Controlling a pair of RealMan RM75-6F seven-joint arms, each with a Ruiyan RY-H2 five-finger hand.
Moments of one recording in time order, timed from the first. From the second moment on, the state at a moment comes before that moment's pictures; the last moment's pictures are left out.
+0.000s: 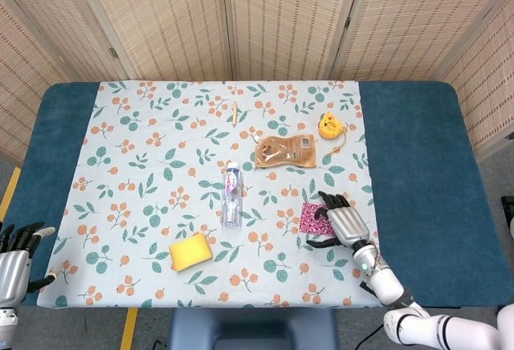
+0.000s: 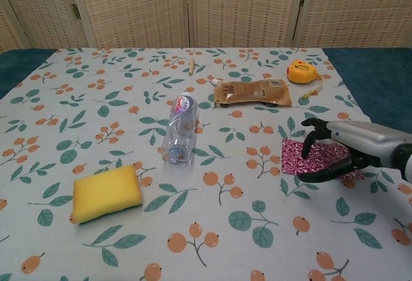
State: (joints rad) left arm -0.03 -1.24 -0.03 -1.46 1.47 1.50 -0.01; right arm 0.53 -1.57 0.08 -1.43 -1.12 0.92 -0.27
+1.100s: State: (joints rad) left arm -0.03 -1.25 -0.03 -1.46 1.47 1.51 -0.01; right arm 0.44 -1.49 0.03 -1.42 -1.15 0.97 -0.20
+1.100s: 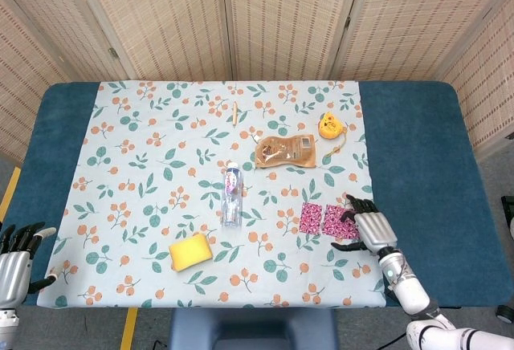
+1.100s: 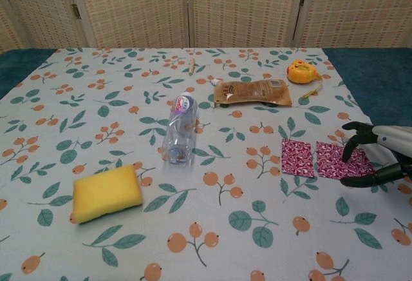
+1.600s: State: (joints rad) left arm -0.03 -1.25 -0.03 -1.46 1.48 1.50 0.00; right arm 0.40 -1.44 0.03 -1.42 -1.16 1.00 -0.16
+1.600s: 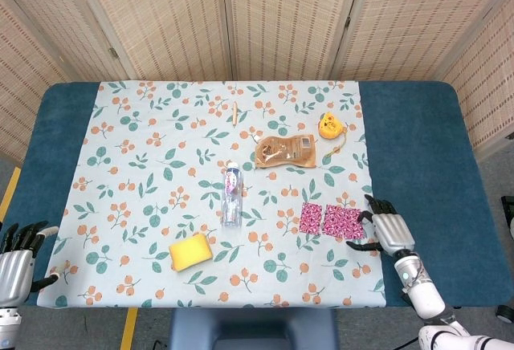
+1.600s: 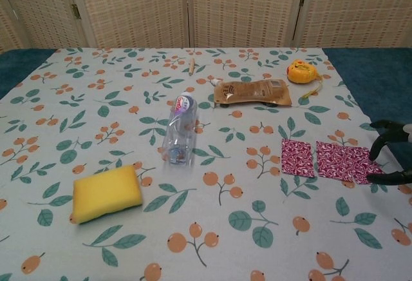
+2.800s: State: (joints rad) left arm -0.03 -1.26 -0.03 -1.45 1.47 1.50 -0.01; right arm 0.40 -1.46 0.06 -1.41 -1.16 0.98 -0.17
